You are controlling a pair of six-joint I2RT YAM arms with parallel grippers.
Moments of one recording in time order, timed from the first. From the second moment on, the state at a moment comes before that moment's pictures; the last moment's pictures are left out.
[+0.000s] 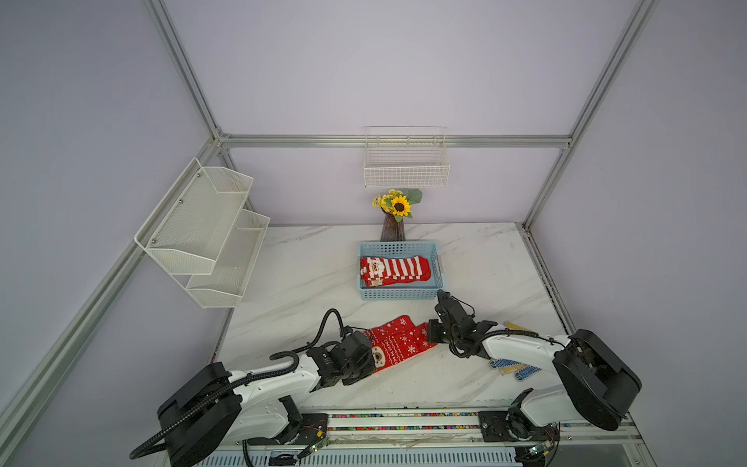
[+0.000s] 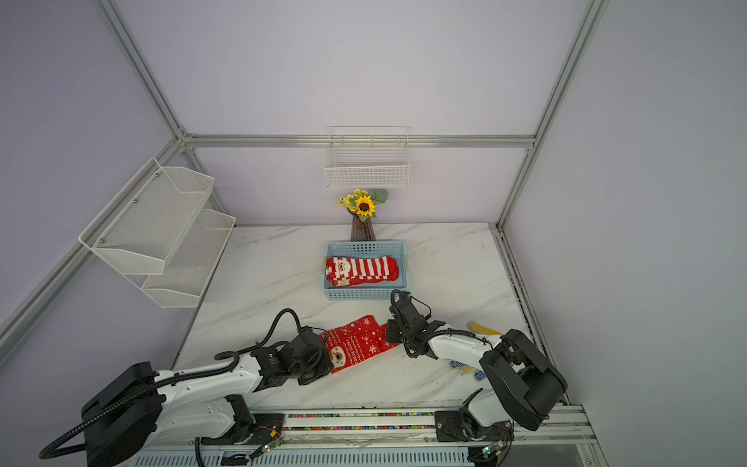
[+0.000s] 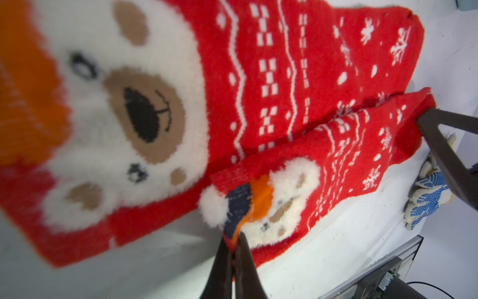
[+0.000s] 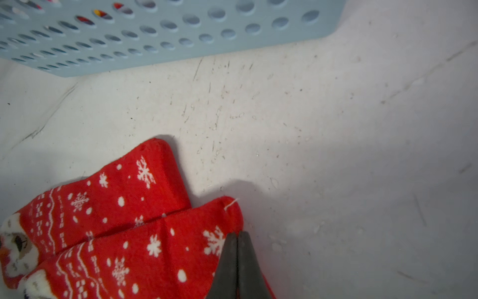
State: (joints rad) left arm -0.90 1.19 0.44 -0.26 0.02 -1.25; right arm 0.66 1.41 0.59 -0.07 0.07 0.67
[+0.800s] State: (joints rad) left arm -0.89 0.96 0.72 -0.80 -0.17 -0.97; right arm 0.66 1.36 0.63 0.13 -0.08 0.60
